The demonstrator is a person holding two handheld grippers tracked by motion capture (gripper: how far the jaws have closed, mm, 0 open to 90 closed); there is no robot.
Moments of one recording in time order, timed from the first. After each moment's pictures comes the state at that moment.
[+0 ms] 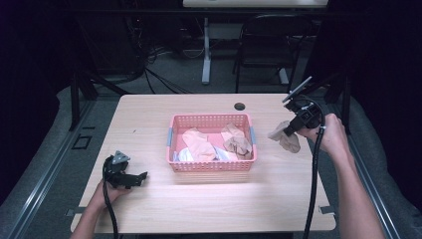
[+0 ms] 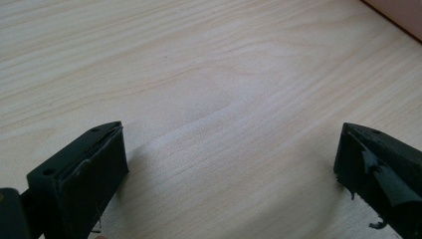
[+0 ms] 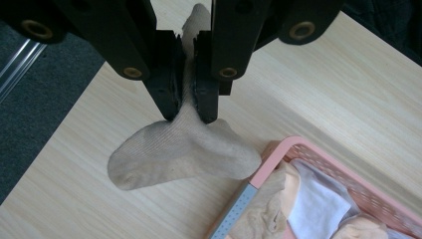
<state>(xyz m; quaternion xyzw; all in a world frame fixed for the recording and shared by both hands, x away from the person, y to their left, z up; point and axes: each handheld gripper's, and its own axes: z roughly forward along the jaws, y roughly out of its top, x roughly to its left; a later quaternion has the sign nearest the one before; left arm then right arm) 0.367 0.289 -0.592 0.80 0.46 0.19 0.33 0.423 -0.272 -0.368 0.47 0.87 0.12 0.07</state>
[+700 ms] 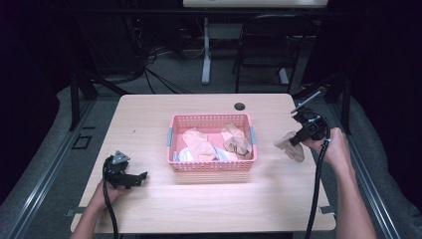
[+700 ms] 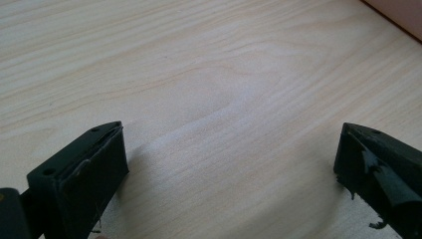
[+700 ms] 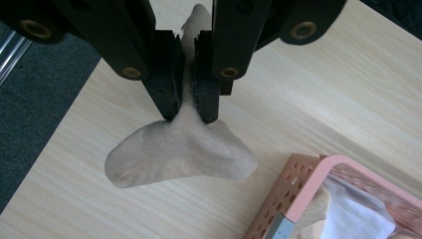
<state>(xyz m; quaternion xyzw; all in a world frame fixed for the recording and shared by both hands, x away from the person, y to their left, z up) 0.367 0.289 -0.592 0.80 0.46 0.19 0.33 0.417 -0.299 -0.411 0.50 0.85 0.13 0.05</state>
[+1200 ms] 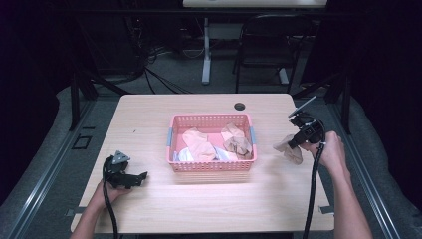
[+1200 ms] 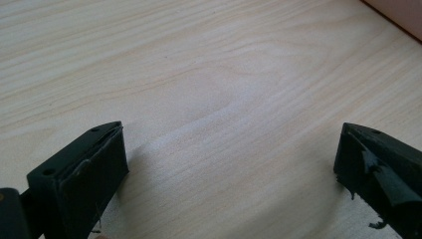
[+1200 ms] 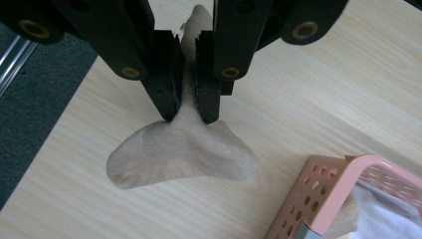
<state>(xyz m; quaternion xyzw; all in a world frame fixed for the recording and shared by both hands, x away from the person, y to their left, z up) 0.367 0.289 -0.592 0.80 0.46 0.19 0.33 0.424 -0.298 -0.433 0.51 0.85 0.12 0.06</state>
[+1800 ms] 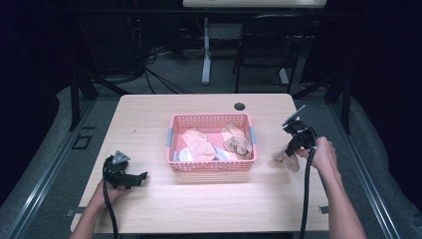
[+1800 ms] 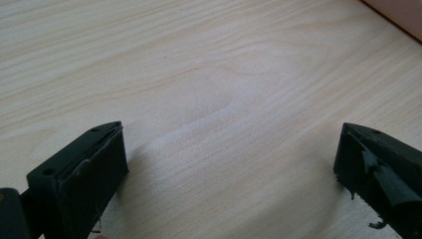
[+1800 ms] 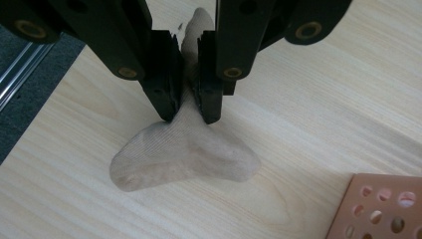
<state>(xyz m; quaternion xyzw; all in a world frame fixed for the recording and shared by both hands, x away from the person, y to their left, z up) 0.367 0.289 -0.592 0.80 0.46 0.19 0.34 0.437 -0.296 -0.478 0.52 0.85 0.07 0.03</state>
